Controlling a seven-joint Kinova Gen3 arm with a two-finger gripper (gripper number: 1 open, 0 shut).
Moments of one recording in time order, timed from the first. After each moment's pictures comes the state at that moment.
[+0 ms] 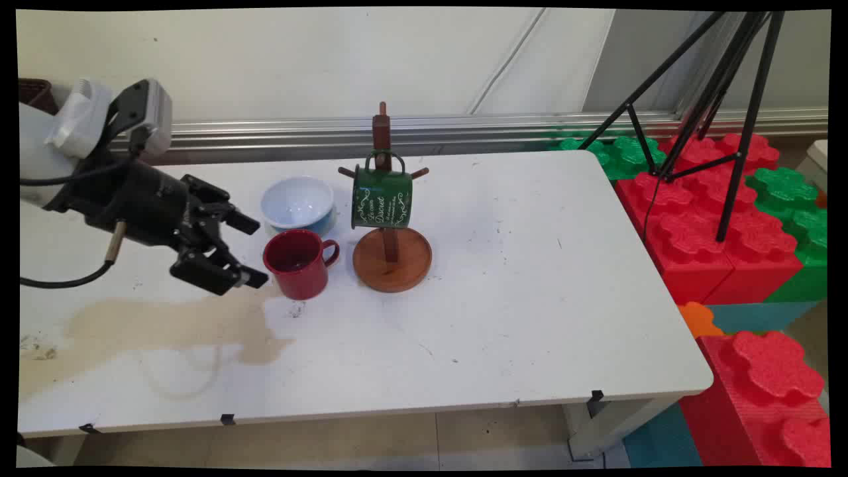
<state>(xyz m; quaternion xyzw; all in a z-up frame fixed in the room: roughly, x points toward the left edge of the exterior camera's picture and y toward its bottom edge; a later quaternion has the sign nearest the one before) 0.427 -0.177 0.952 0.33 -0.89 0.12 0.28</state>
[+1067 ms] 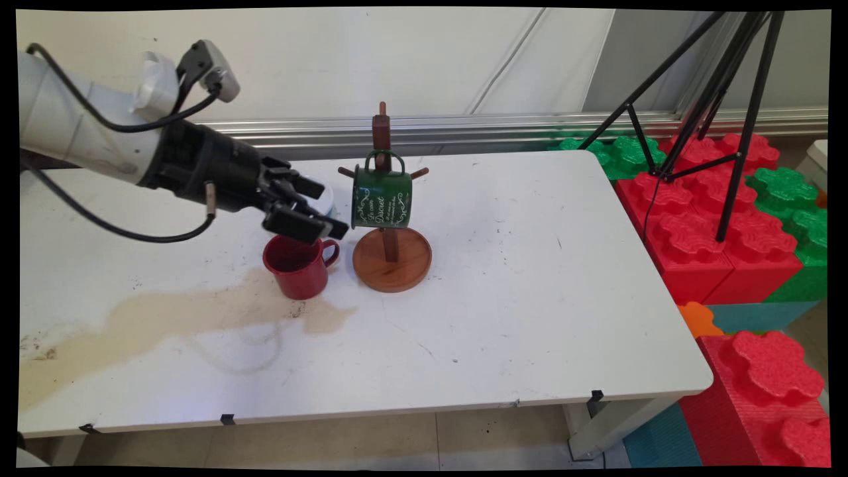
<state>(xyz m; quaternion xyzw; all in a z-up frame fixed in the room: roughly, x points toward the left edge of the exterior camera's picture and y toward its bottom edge) 0.384 -0.220 0.947 0.39 -0.83 0.13 0.37</state>
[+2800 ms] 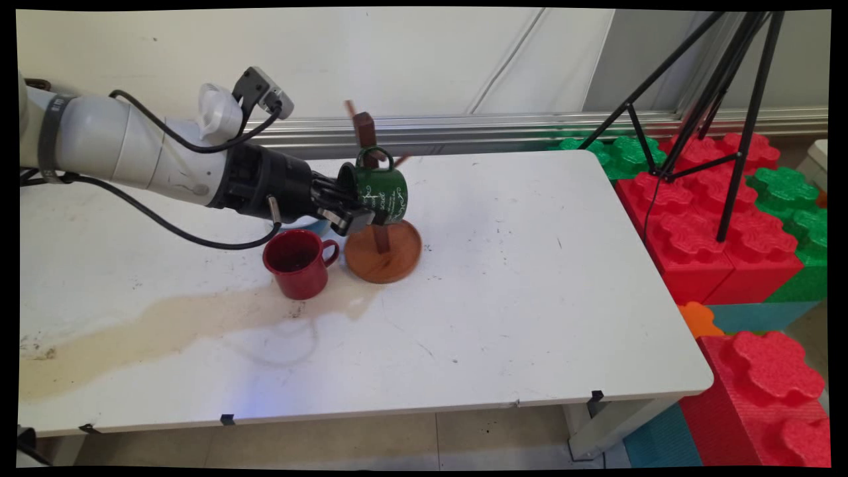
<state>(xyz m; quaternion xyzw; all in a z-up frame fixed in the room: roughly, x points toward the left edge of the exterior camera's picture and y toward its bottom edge) 0.353 -0.239 0.908 0.42 -0.80 0.13 0.41</state>
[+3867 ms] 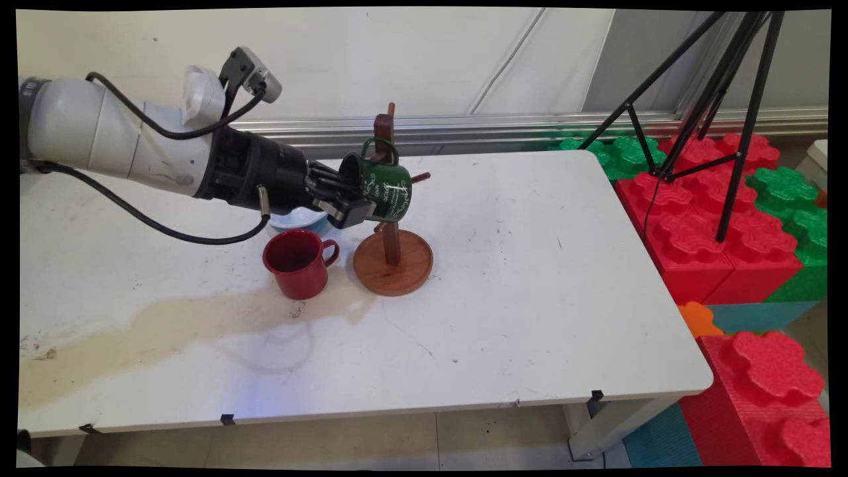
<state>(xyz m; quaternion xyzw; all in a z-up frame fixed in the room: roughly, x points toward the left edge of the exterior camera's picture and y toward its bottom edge) 0.350 -0.230 0.929 0.40 -0.80 0.13 0.43</state>
